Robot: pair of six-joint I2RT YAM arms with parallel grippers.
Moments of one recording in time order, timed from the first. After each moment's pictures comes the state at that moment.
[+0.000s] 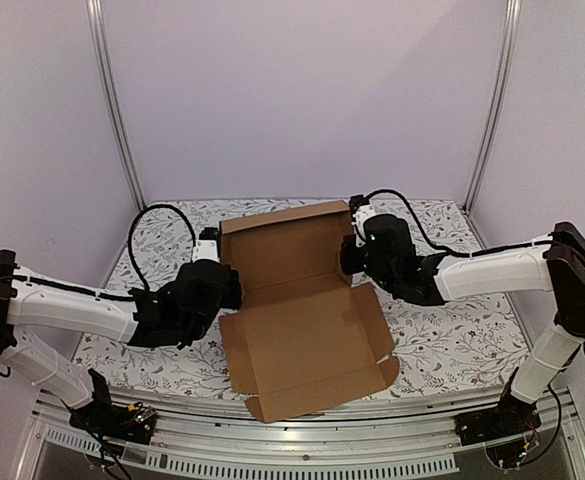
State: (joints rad) left arm -1.04 1.39 0.66 0.25 -0.86 -0.48; right arm 0.85 1.68 0.97 0.34 0.47 0.26
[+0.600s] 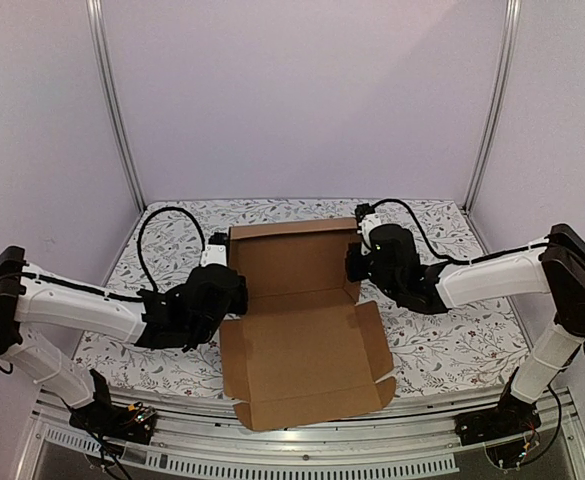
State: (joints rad) left arm -1.06 1.44 0.68 0.22 -0.85 -0.49; right arm 0.85 1.68 0.89 0.42 0.47 0.26
